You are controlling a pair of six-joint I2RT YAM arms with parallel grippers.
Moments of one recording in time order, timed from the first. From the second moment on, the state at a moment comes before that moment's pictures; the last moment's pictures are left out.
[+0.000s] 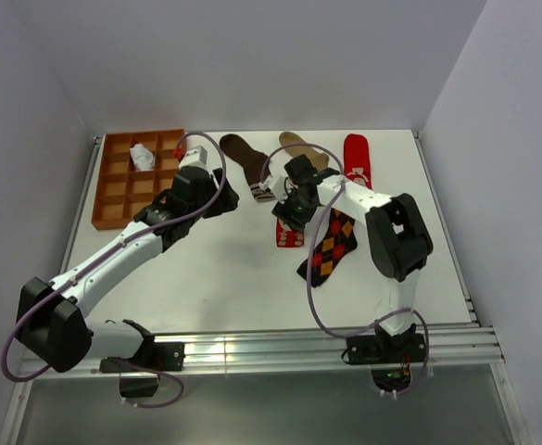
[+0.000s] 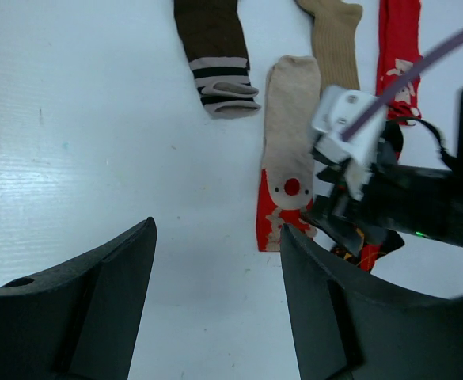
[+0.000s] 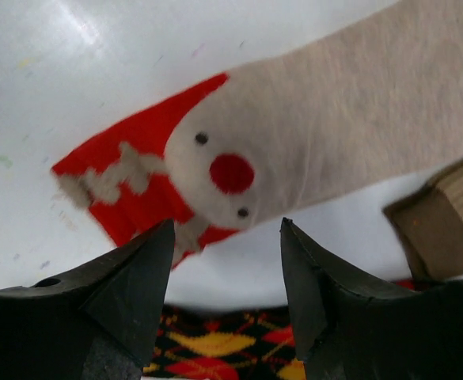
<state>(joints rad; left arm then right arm) -0.57 1.31 1.04 -0.27 -0.20 -0.66 0.49 1.90 1.38 -0.65 -0.15 -0.54</state>
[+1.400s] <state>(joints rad) -0.59 1.16 1.04 -0.32 -0.24 -0.66 0.73 1.87 1.40 -0.73 -0.23 -0.39</state>
